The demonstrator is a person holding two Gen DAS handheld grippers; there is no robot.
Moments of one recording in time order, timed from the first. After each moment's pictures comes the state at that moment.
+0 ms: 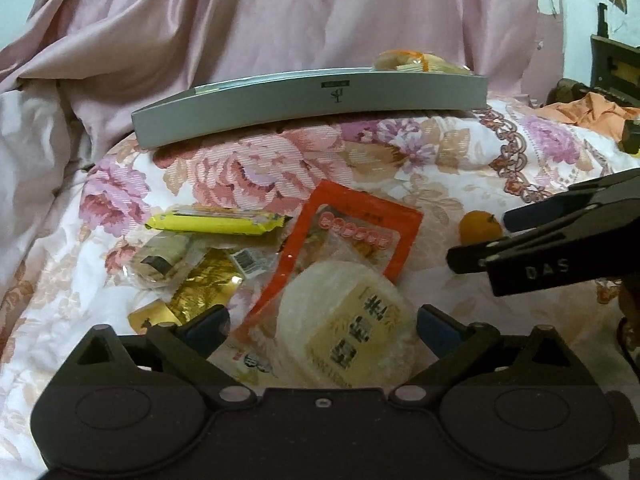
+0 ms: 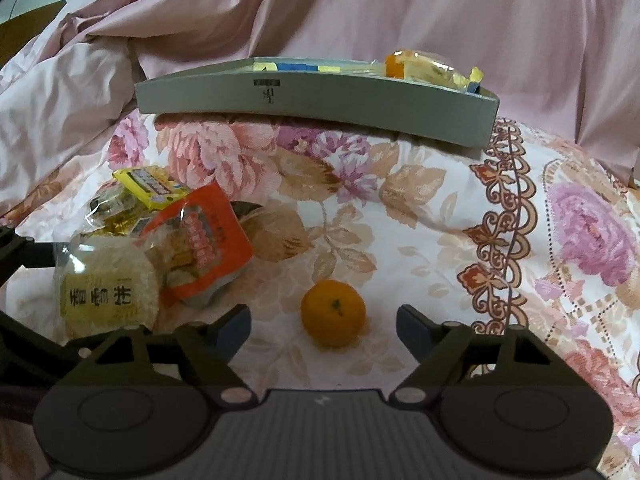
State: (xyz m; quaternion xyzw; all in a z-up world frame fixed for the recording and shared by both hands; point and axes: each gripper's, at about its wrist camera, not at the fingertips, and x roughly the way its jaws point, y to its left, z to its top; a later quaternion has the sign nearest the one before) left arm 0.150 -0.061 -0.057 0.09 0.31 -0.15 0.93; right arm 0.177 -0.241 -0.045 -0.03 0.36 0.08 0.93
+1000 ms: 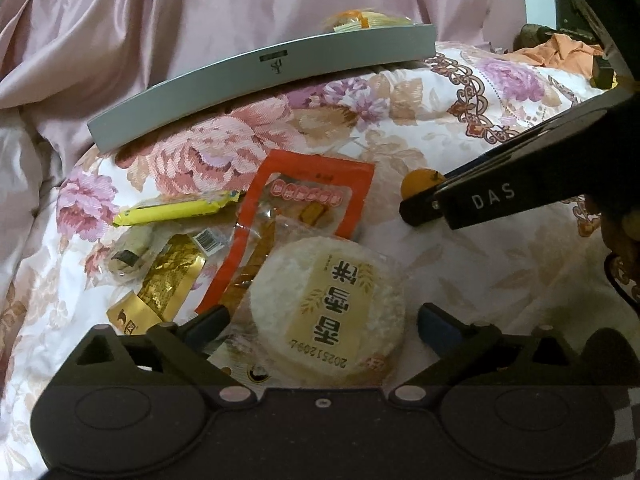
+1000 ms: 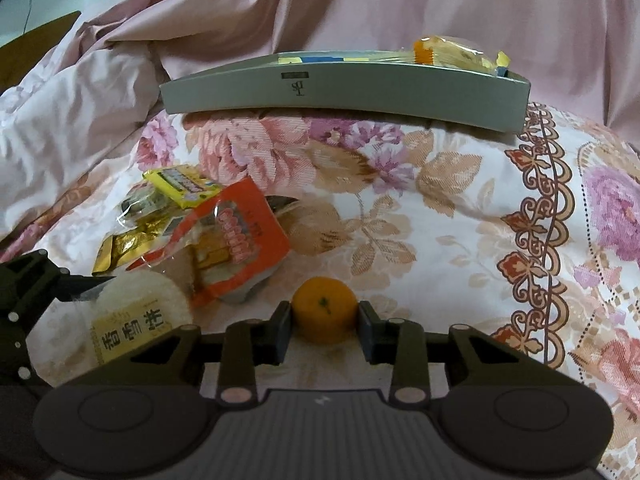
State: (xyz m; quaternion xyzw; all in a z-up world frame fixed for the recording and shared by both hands) left arm 0.137 -0.079 -0.067 0.16 0.34 -0.18 0.91; right arm 0.177 -0.236 -0.046 0.00 0.37 0.13 0.92
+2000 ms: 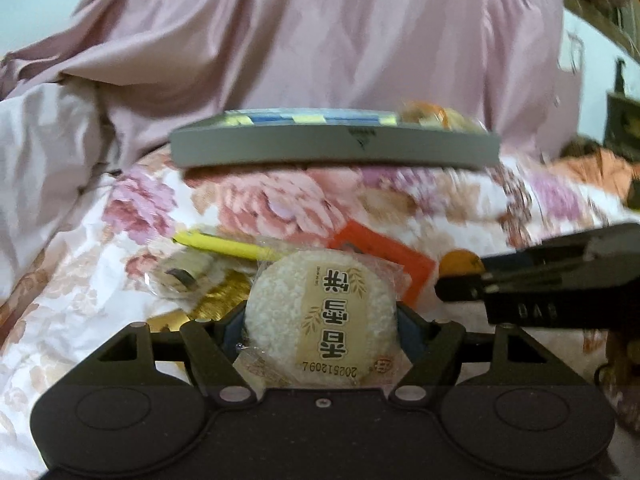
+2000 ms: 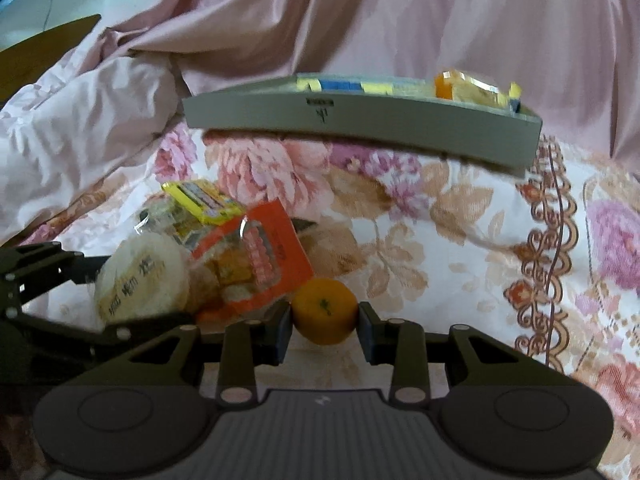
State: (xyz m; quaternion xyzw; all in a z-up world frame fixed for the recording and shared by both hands) left arm 0.135 -0.045 -0.042 0.02 0.26 -0.12 0.96; right arm 0.166 -0.226 -0.036 -0.02 0.33 0.14 0.93
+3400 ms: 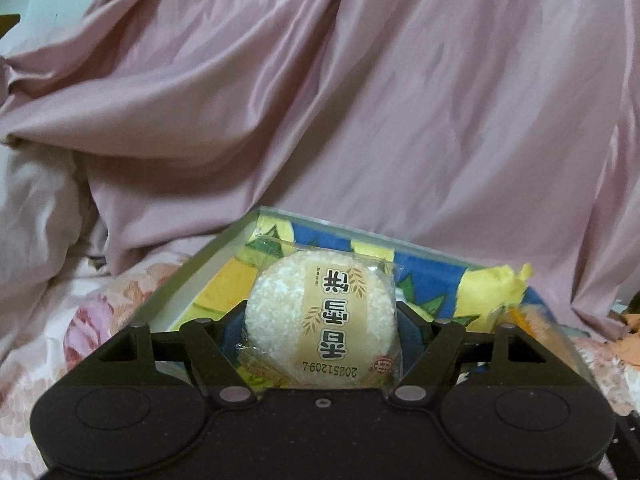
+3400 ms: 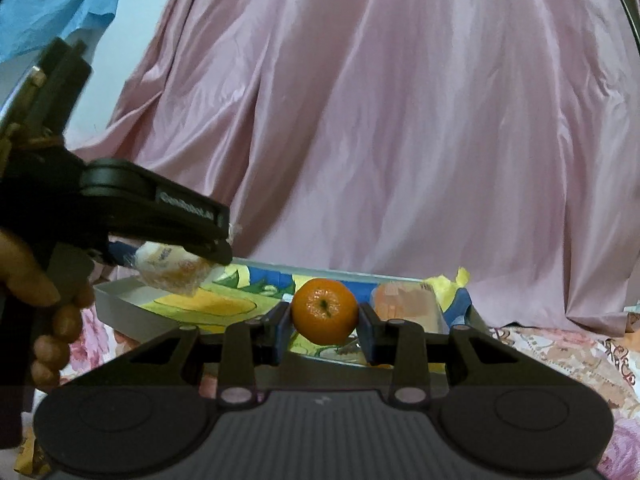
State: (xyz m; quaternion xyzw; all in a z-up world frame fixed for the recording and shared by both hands) left arm 0.335 -0.074 0.042 -0.09 0.24 -0.02 0.97; right arm 0.242 -0.228 0.002 -0.02 0.08 0.06 1.00
